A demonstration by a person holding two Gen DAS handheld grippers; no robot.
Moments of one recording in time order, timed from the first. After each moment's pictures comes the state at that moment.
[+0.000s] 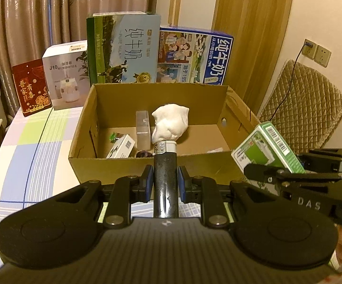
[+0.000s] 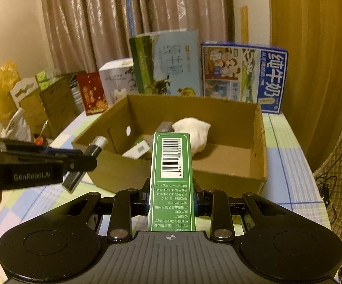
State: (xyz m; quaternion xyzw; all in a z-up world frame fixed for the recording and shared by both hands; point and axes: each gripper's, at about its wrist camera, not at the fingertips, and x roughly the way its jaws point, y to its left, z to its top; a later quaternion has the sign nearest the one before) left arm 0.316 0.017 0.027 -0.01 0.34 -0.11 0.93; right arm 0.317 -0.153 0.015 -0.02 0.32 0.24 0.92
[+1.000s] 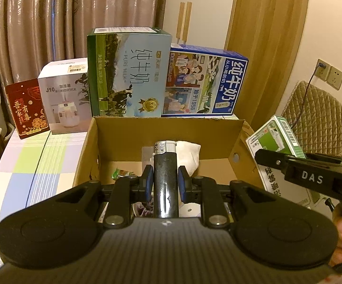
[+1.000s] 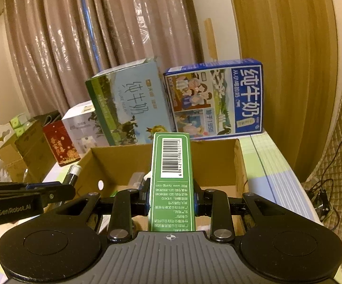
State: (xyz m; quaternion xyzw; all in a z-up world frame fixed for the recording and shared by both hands) left arm 0.391 0.022 0.044 -0.02 0.32 -0.09 0.94; right arm 0.402 -0.163 0.035 0.06 0.29 0.18 0.94
